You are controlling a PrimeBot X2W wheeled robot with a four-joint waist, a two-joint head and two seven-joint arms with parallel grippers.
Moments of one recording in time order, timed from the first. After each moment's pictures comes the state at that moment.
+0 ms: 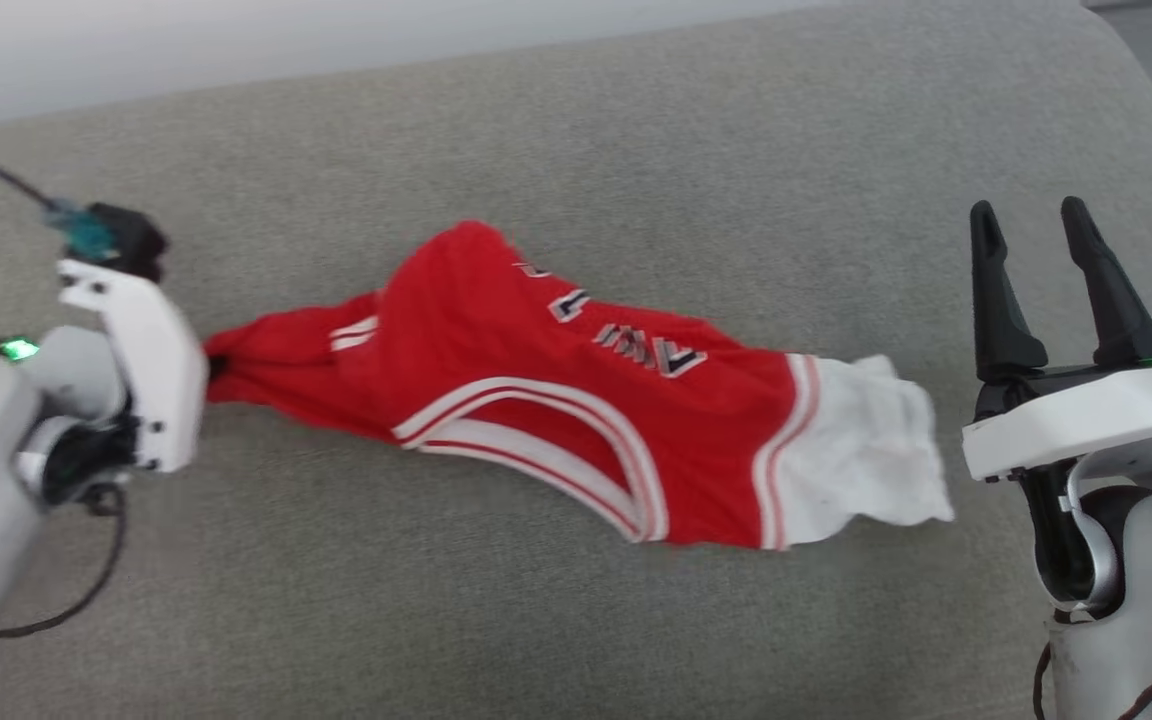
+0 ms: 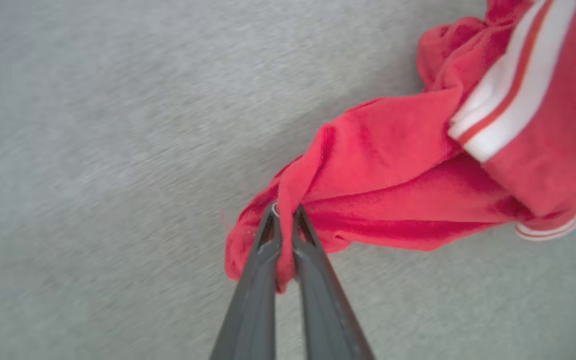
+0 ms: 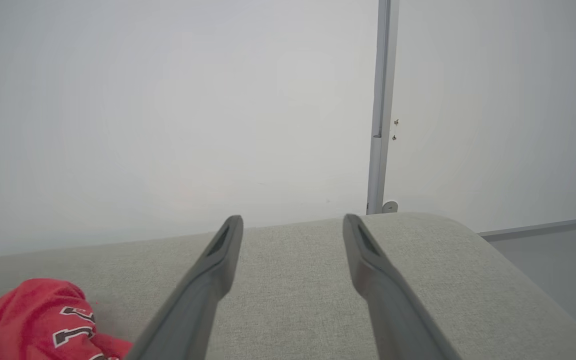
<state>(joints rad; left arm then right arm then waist) -0.85 0.69 -0.84 0.58 -0.97 -0.11 0.56 -0.32 -0.05 -0.08 -0.01 0.24 0.13 0.02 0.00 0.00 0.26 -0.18</state>
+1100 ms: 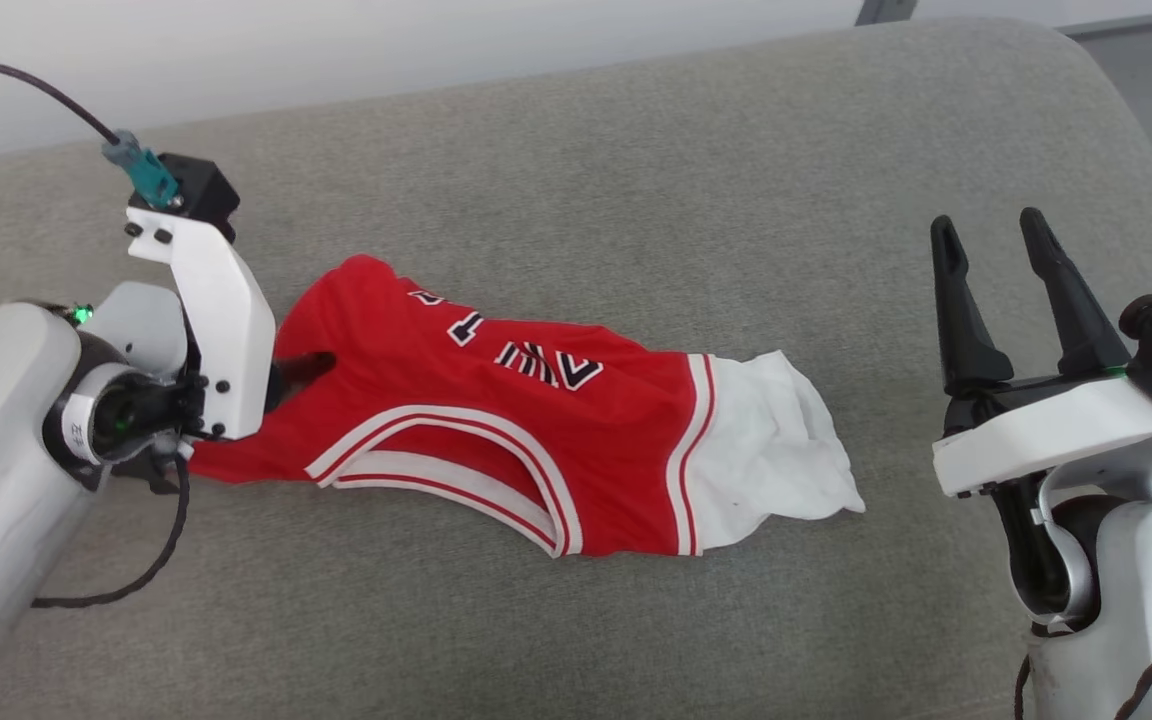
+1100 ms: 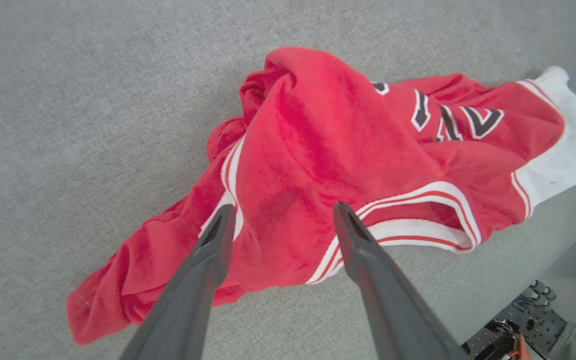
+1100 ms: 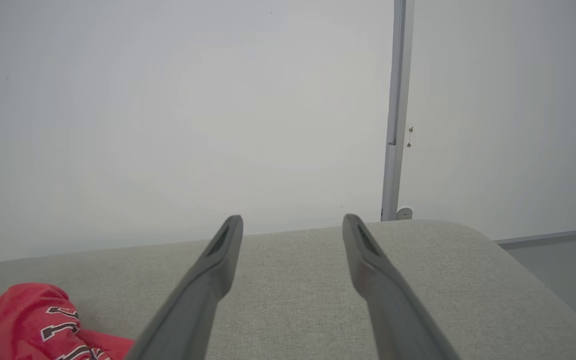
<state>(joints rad) -0.88 0.72 -0.81 0.32 -1.10 0.04 0.82 -0.30 -0.05 -0.03 -0.02 0.26 0.13 0.03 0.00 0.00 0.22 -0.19</state>
